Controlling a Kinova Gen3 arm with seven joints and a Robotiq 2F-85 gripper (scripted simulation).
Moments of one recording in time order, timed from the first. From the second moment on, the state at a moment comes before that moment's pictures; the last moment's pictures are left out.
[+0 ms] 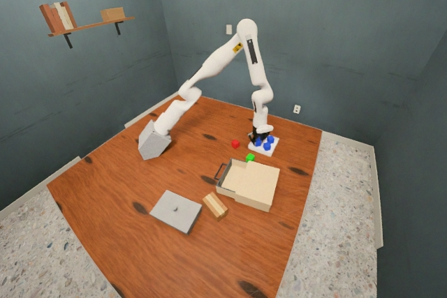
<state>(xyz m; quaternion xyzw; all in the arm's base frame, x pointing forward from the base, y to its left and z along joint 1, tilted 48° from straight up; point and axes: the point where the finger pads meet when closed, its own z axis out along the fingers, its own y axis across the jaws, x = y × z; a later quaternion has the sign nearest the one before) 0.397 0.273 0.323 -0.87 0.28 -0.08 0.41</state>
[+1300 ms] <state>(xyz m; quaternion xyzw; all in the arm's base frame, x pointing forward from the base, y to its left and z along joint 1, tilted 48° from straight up) 0.396 0.273 0.323 -0.87 0.27 -0.08 0.41</state>
